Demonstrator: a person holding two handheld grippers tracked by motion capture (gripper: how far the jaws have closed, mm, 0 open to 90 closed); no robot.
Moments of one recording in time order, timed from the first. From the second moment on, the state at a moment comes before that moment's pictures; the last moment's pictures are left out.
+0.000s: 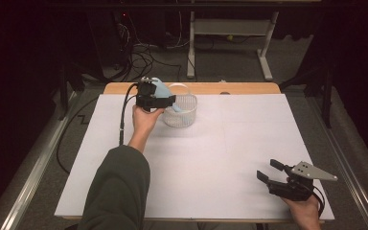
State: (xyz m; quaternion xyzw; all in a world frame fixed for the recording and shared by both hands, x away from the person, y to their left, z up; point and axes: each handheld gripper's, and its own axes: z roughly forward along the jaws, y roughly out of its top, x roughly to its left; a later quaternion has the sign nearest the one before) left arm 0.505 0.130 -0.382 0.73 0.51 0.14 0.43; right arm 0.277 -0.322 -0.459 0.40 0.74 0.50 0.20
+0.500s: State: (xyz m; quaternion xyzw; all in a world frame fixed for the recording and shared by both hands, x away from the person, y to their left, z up) left arm 0.500 0.137 -0.385 0.74 0.50 0.14 0.43; right arm 0.277 -0.321 -0.459 0.40 0.74 0.50 0.20
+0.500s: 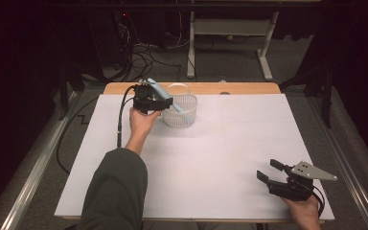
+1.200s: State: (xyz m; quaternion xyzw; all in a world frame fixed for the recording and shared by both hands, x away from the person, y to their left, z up) left arm 0.493 0.138 -0.387 0.75 0.50 0.14 0.42; right arm 0.277 -0.321 -0.458 0.40 0.74 0.50 0.21
